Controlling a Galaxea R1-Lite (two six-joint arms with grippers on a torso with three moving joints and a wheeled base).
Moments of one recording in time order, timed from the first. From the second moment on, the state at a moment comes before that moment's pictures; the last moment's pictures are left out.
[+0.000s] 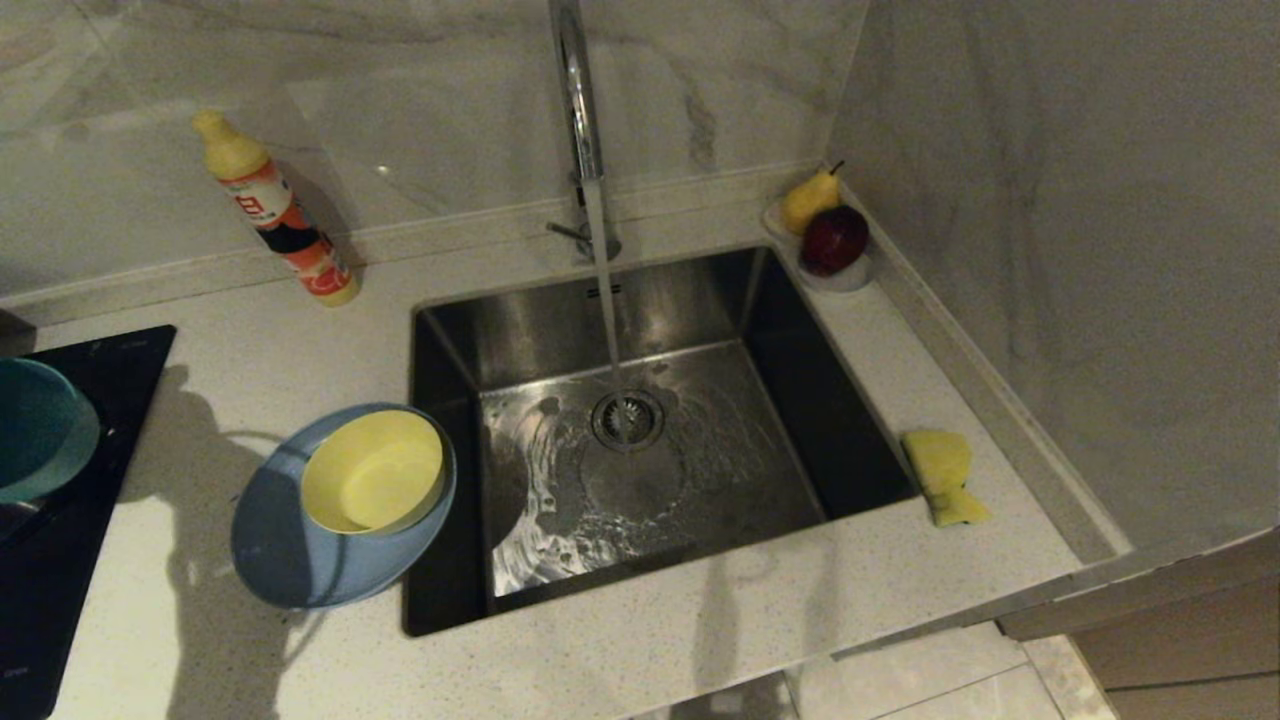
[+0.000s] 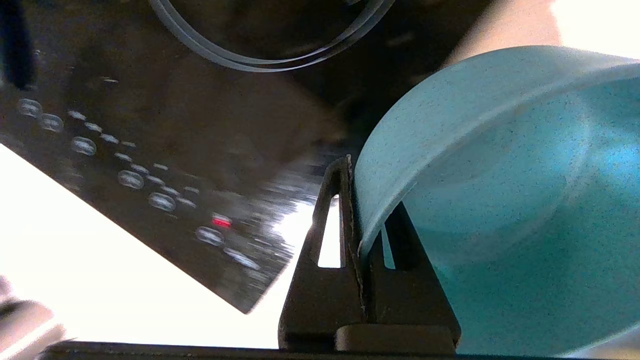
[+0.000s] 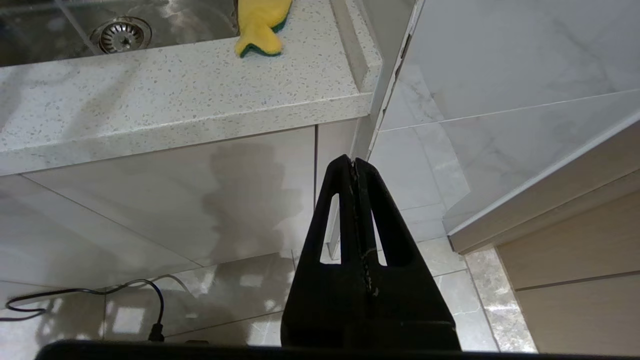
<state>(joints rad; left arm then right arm) 0.73 1.63 -1.31 0.38 -0.10 -0.26 0.00 0.00 0.00 -0.01 0.00 0.00</state>
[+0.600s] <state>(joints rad) 0.63 1.40 -1.51 0.44 -0.40 -0.47 0.00 0.00 0.00 -0.01 0.00 0.00</state>
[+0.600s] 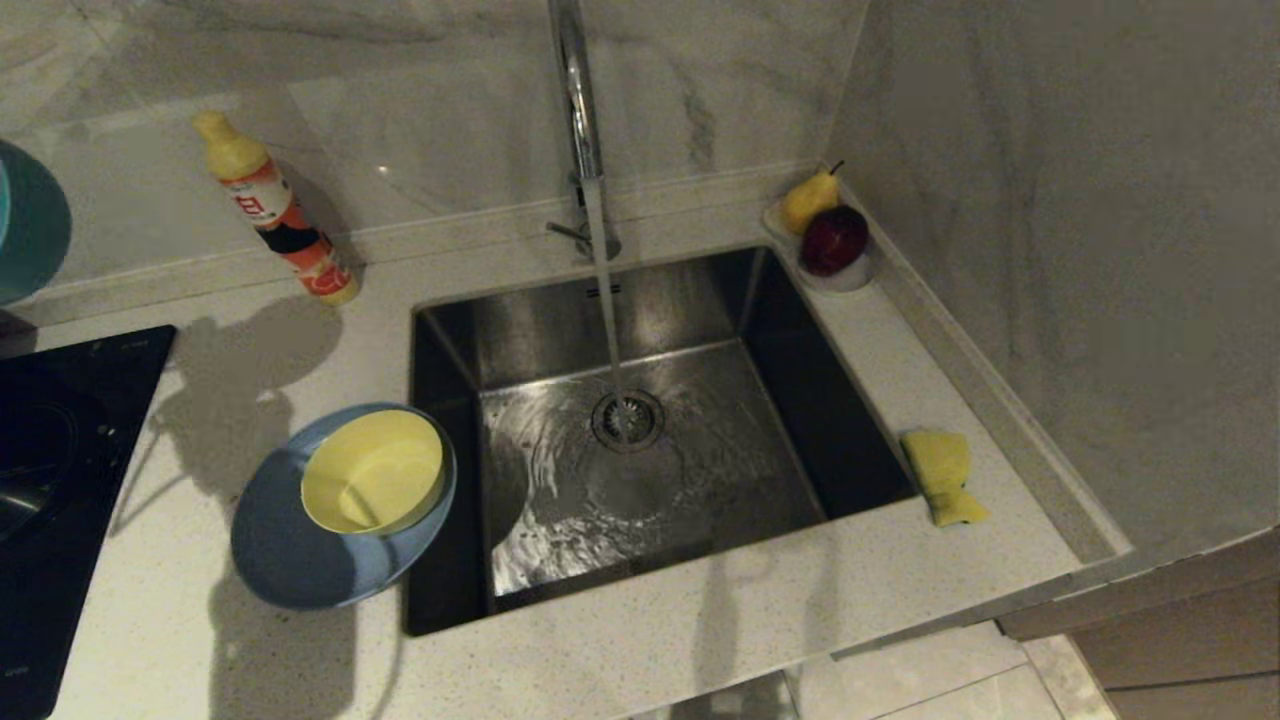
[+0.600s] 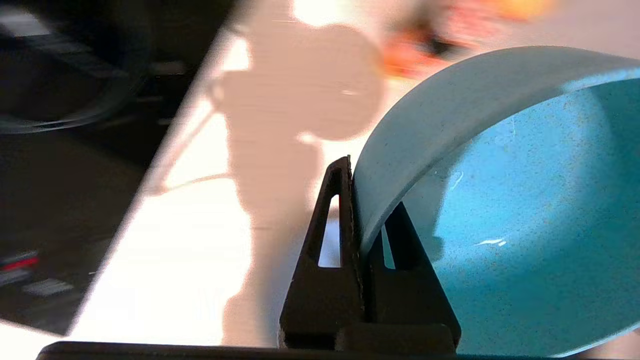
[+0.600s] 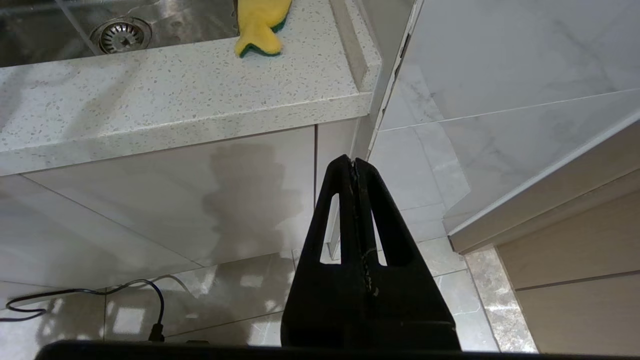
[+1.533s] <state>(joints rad) -0.08 1.63 -1.75 0.67 -0.17 -0.69 0.00 0.00 0.00 -0.01 0.00 0.00</state>
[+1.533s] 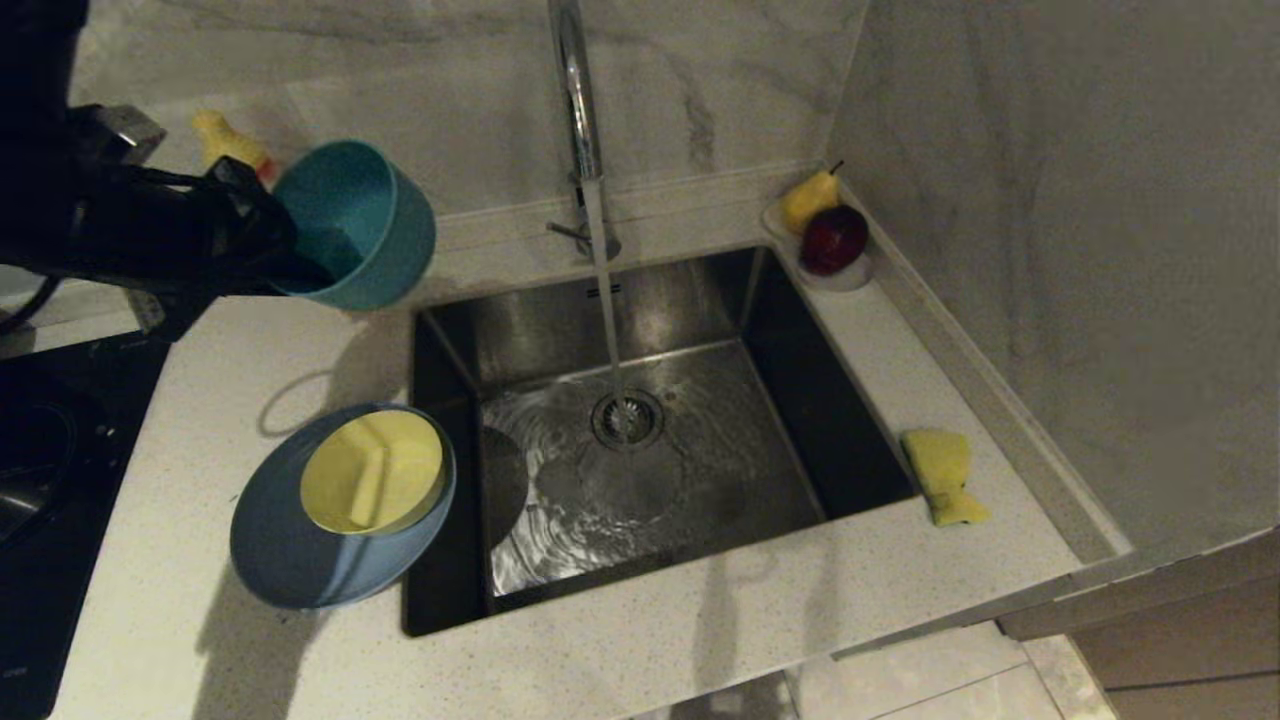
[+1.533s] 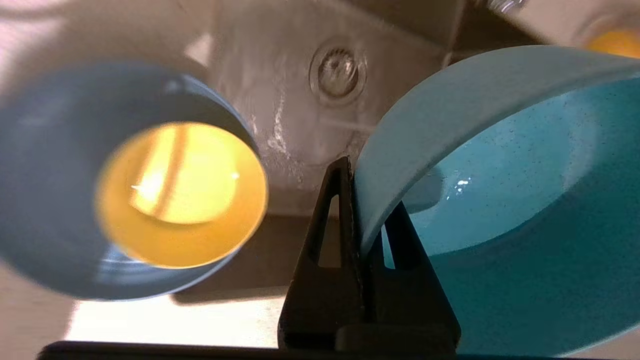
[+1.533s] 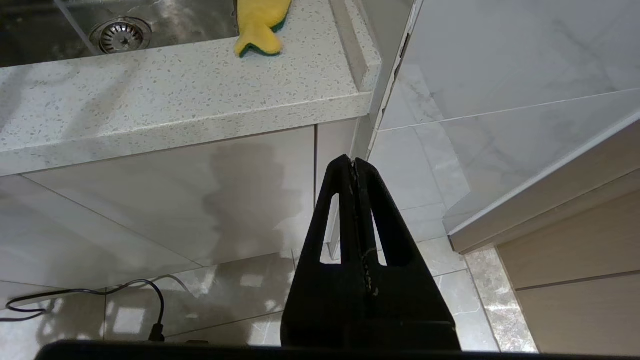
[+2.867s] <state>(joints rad) -0.33 1.95 -1.77 0.64 0.09 -0.74 0.00 0.00 0.00 -0.01 0.00 0.00</state>
